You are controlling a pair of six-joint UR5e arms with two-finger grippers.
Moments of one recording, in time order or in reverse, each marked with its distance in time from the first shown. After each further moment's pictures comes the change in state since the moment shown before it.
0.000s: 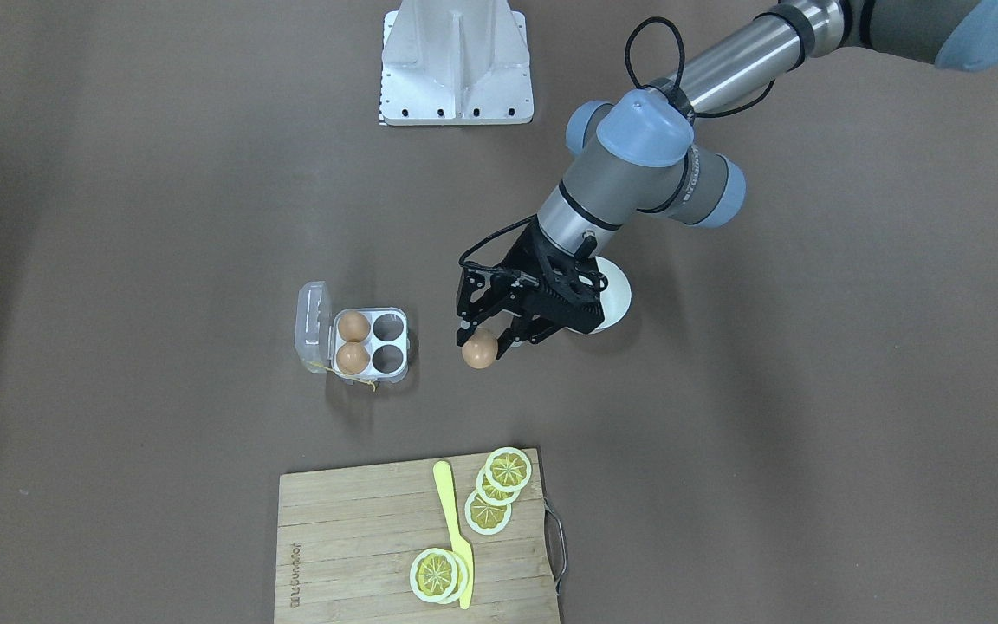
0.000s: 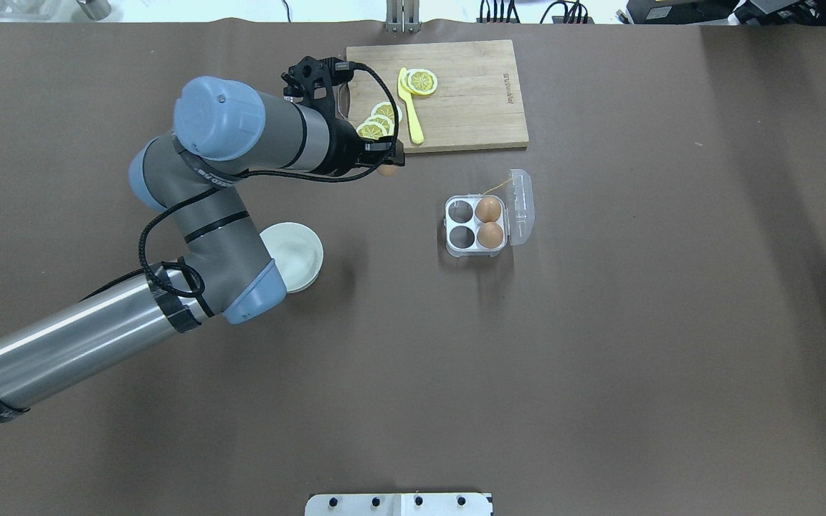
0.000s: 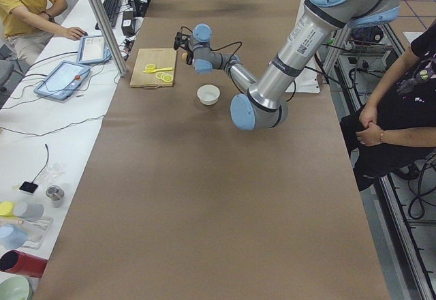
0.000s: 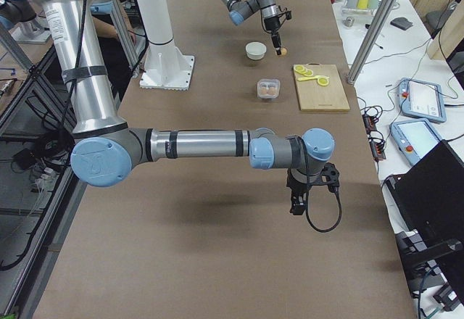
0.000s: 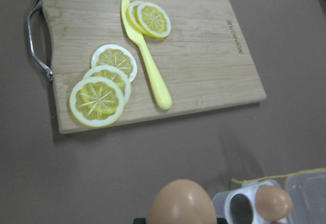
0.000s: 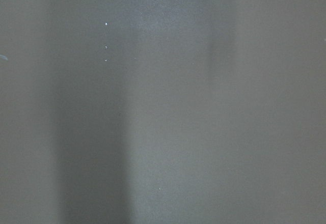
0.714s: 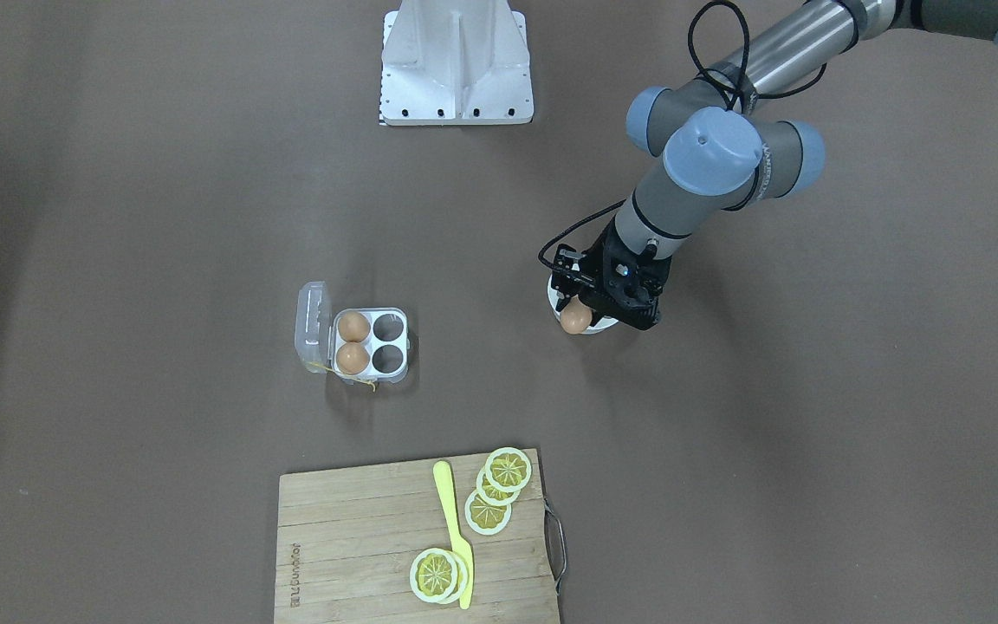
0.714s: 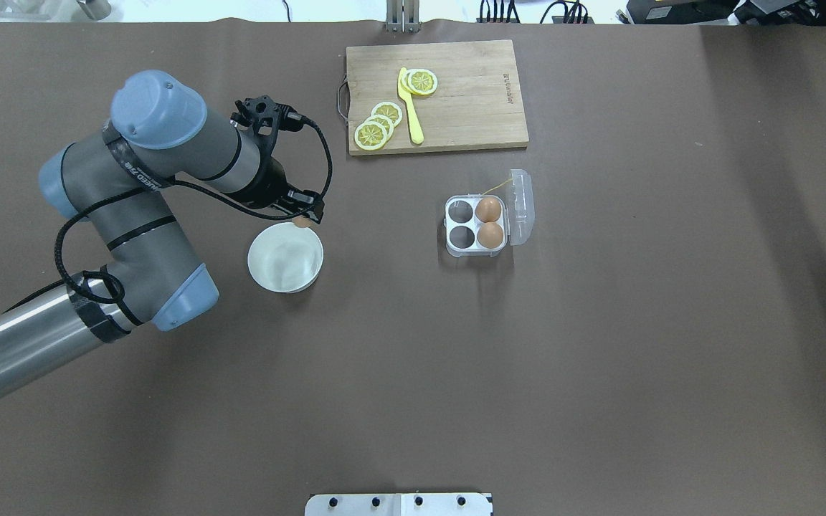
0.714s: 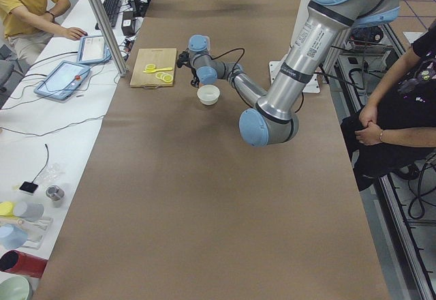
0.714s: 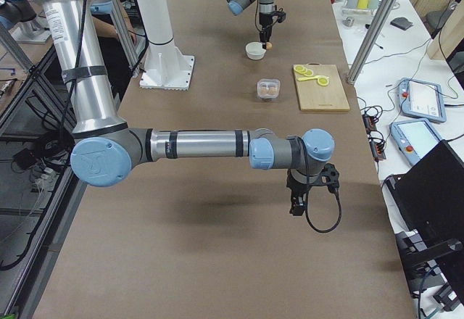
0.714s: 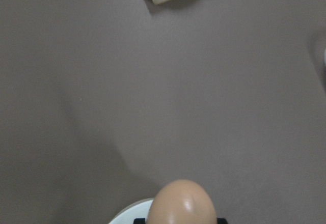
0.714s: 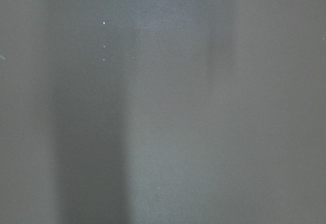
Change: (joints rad) left arm -0.071 0.179 -0.150 0.319 -0.281 0.394; right arm 0.000 0.000 -0.003 0.000 -0.002 0.001
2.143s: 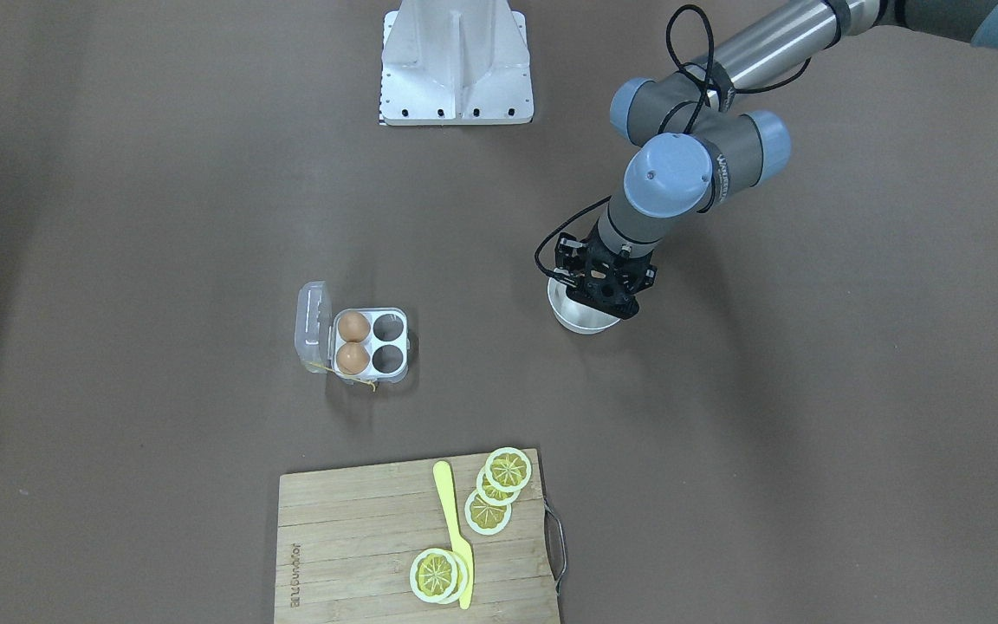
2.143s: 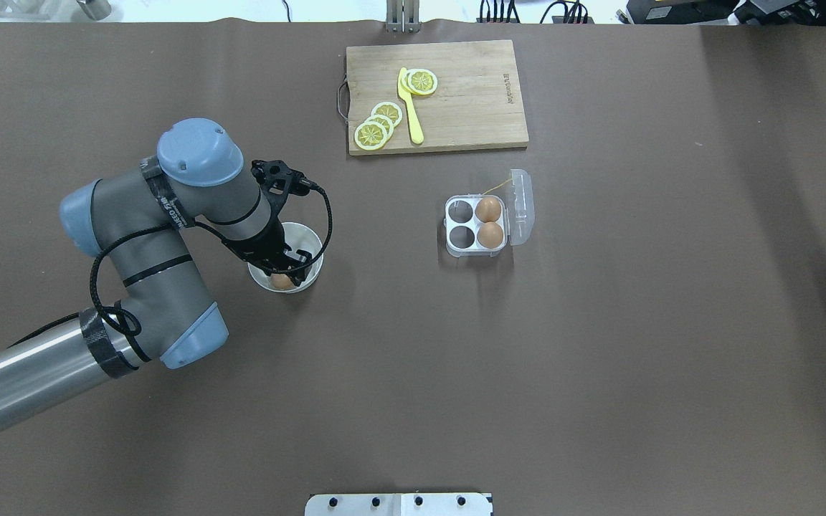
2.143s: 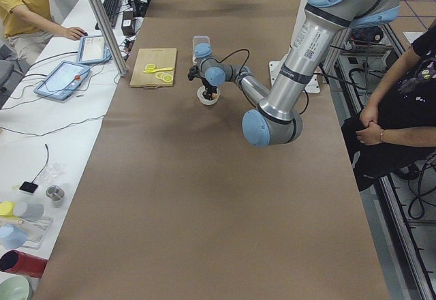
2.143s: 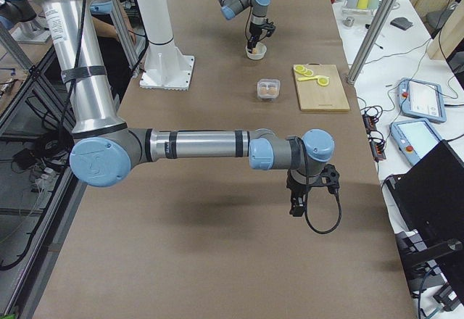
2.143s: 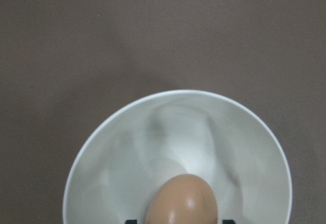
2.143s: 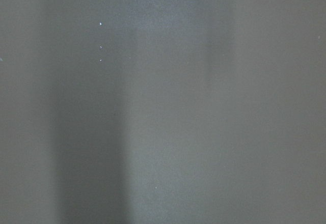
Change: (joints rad) left arm 0.077 0.033 -0.027 0.324 -0.064 0.153; right arm 0.005 -0.002 0.001 -0.002 -0.002 0.004
